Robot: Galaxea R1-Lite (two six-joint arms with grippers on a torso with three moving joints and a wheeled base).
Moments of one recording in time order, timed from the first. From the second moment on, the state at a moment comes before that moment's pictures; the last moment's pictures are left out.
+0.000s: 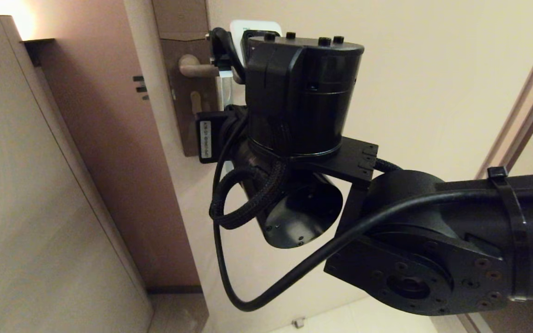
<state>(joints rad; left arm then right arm) 0.00 0.00 0.00 0.00 0.00 0.05 1.06 2.01 -1.60 -0.51 -0.71 0.03</state>
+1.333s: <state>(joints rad) 0.00 0.00 0.00 0.00 0.00 0.05 1.08 2.17 -1.74 -0.64 -0.71 -0.02</state>
